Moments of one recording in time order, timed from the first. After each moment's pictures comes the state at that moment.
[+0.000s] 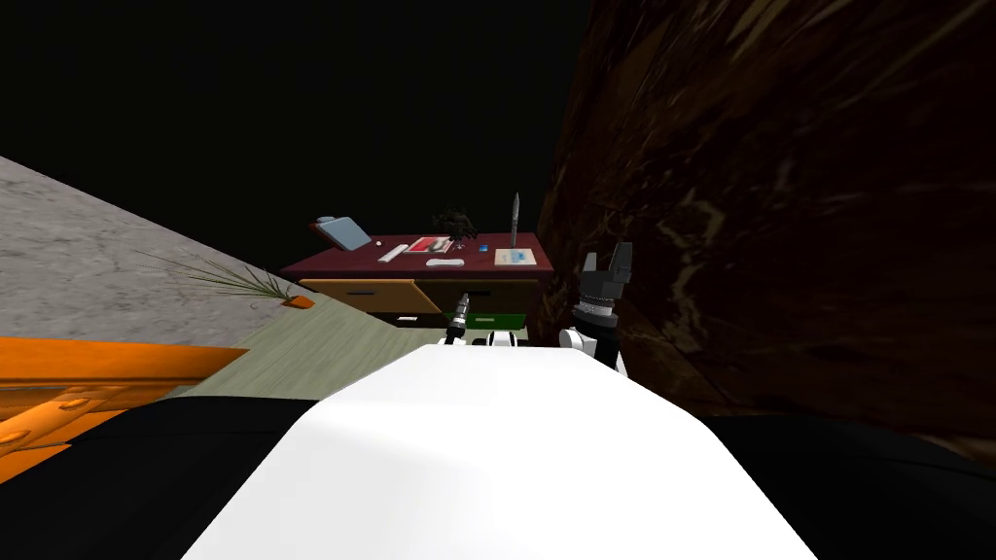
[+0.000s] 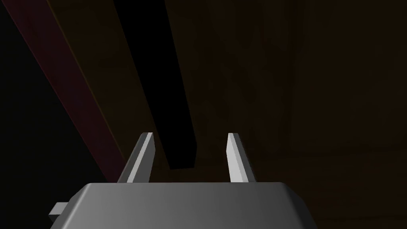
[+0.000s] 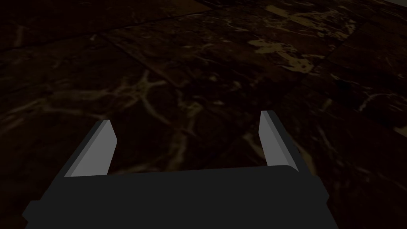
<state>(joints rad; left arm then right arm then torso) 0.28 0.04 -0.07 -1.37 -0.14 -0.56 -0.04 0.49 -0.01 0.03 -2.32 -0.06 -0.56 0.15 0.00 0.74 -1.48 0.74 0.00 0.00</state>
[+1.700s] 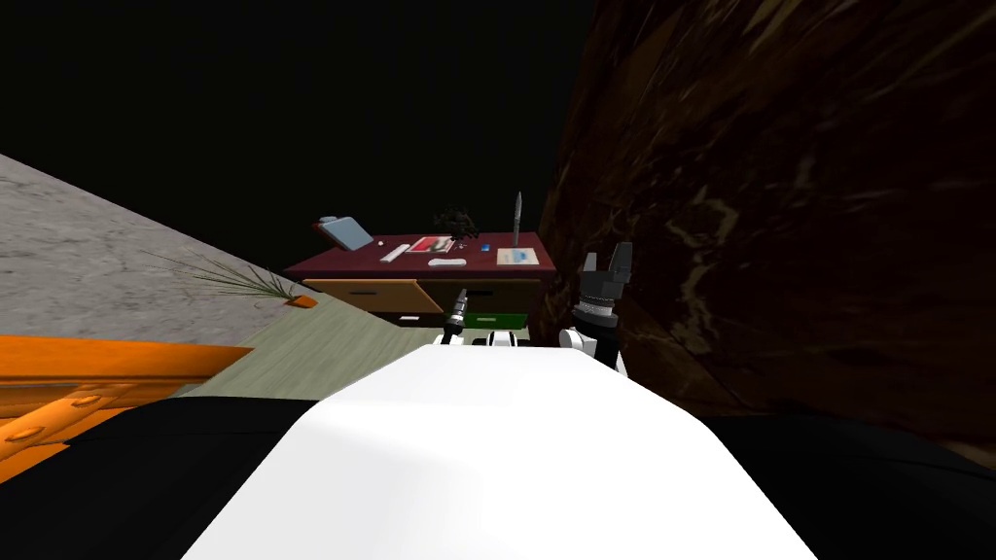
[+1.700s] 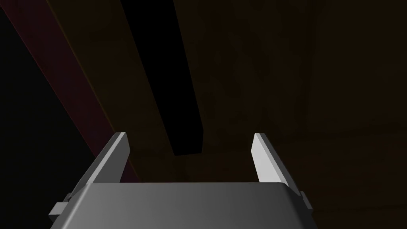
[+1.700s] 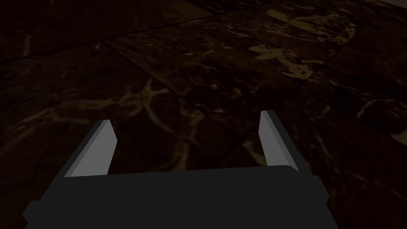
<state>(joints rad) 0.28 0.07 -0.07 -1.43 -0.15 -0.49 -0.03 0.50 -0.01 0.03 -2.32 -0.06 -0.56 0.15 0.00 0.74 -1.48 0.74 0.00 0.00</state>
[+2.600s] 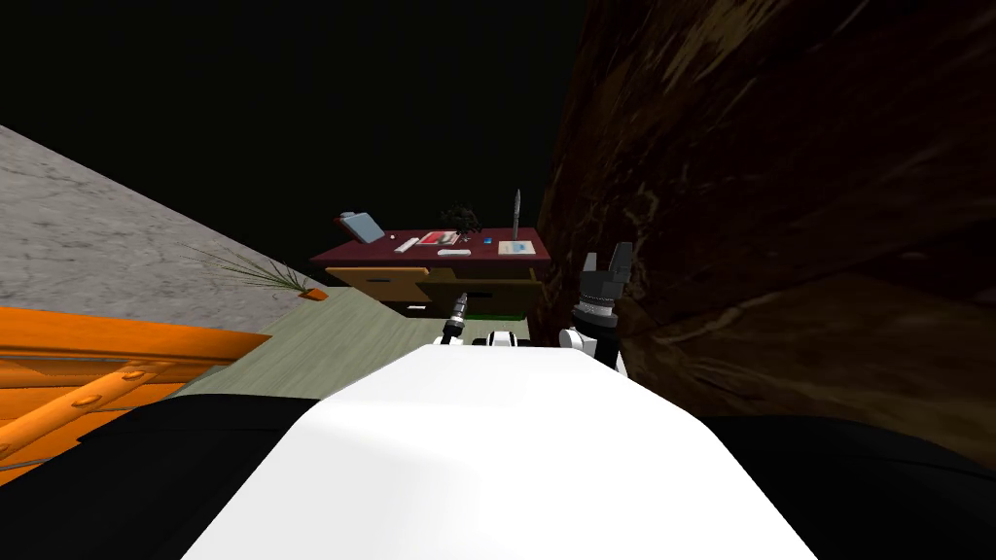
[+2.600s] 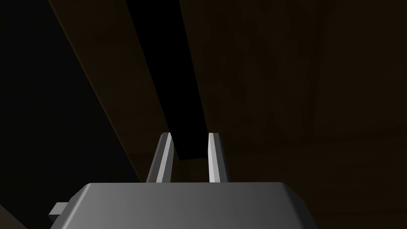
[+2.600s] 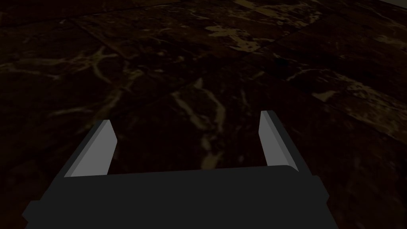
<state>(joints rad) 0.32 0.07 -0.09 -1.48 -0.15 -0.48 -0.02 0.49 -0.01 0.03 -2.32 -0.06 -0.56 0.15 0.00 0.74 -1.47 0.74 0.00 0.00</state>
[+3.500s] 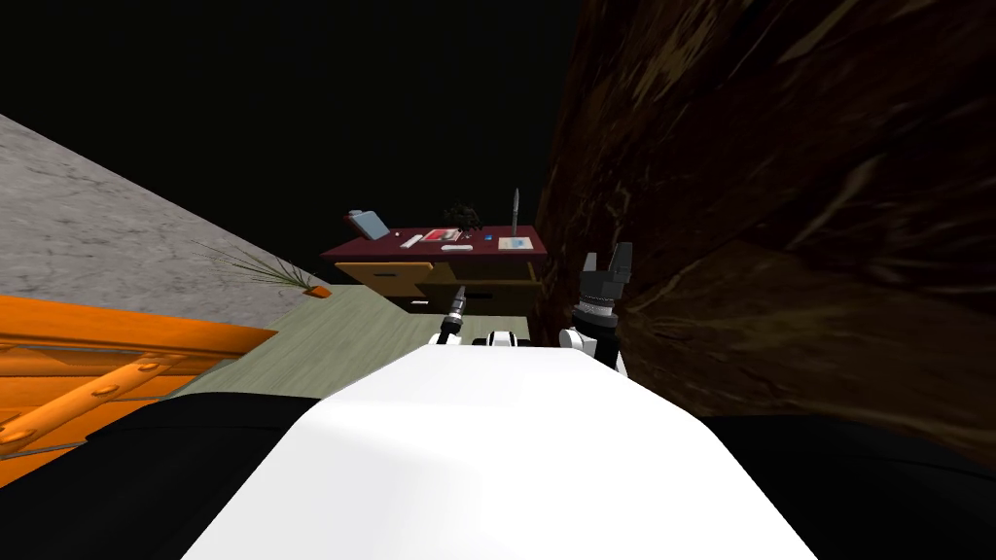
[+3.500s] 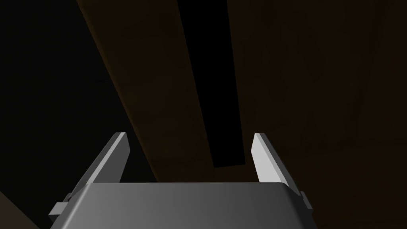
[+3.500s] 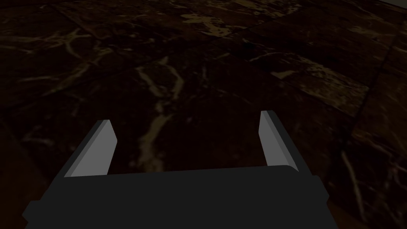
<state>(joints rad) 0.35 0.10 -0.10 -1.63 -0.16 -0.35 0.00 0.49 -0.01 0.03 -2.32 -0.06 -0.56 0.15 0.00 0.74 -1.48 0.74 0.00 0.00</state>
